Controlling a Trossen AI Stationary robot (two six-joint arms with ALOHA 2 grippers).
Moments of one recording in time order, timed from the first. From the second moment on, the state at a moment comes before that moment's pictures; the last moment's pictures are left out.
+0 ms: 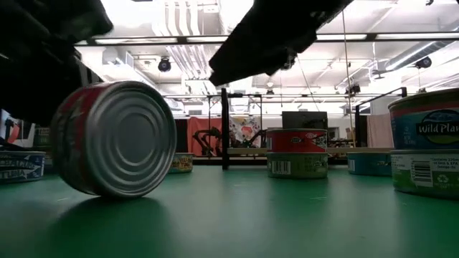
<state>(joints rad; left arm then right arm) -0.75 1.77 0.85 -0.10 -0.78 -0.79 0.41 1.87 1.21 -0.02 0.25 0.13</state>
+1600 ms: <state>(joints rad) -0.79 1.84 0.97 -0.14 -0.88 -0.90 0.45 1.87 1.21 -0.14 0.20 0.25</state>
